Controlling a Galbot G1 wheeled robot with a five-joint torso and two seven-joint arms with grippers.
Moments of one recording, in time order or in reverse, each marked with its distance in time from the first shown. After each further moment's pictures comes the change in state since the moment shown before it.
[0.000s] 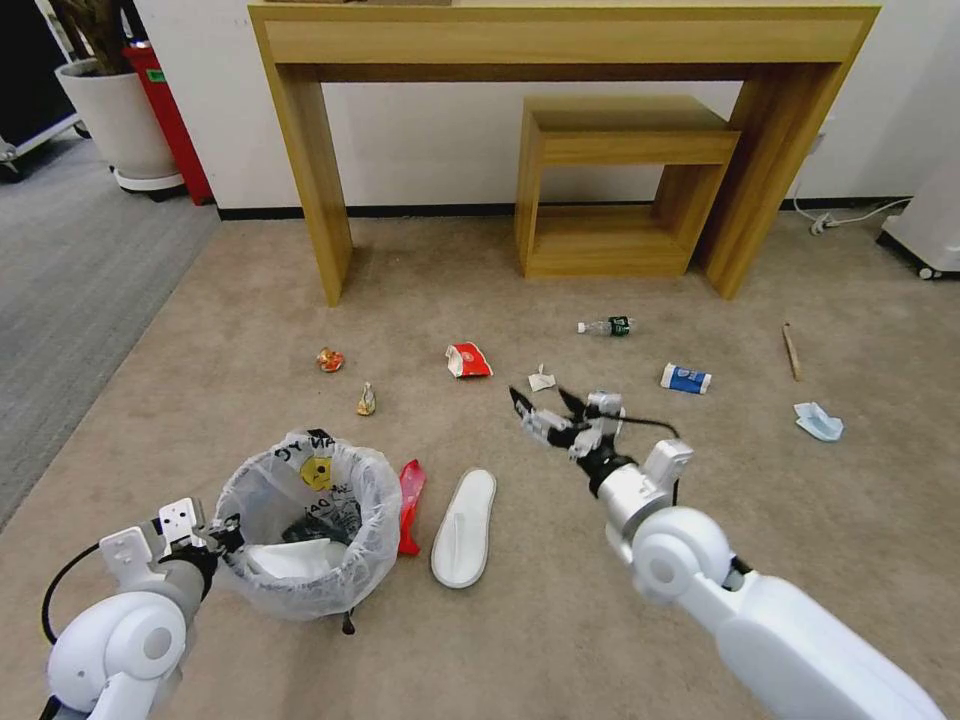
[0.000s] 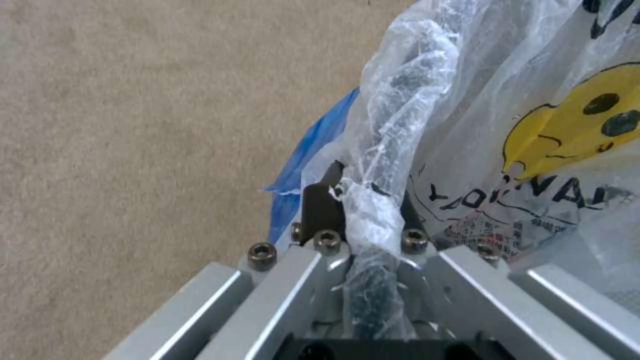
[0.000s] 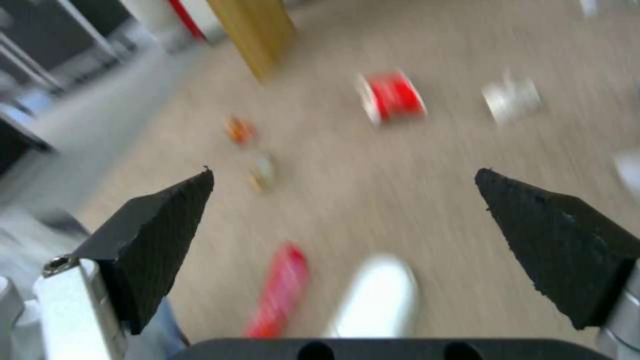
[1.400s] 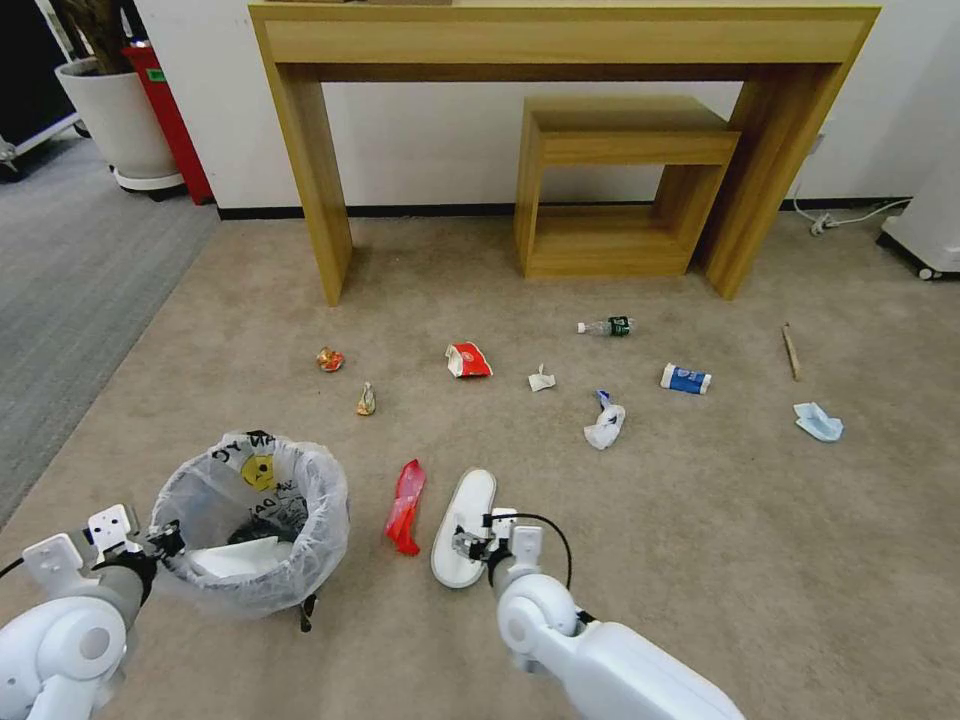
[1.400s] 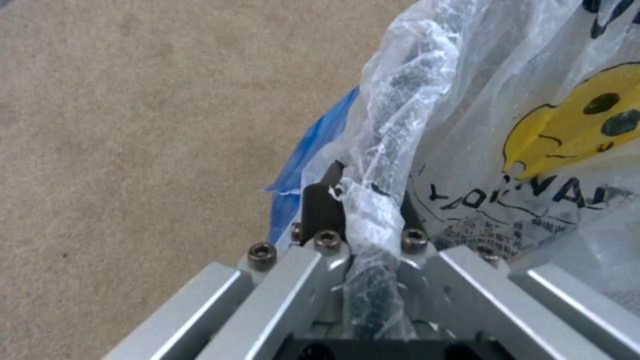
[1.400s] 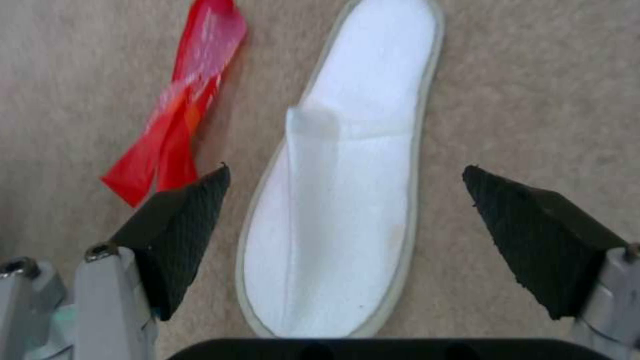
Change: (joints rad) left arm 0.019 0.014 -0.141 0.040 -0.049 0.006 -0.001; right arm 0.117 0.366 -0.297 -0.418 -0.082 -0.142 0.315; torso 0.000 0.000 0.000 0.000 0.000
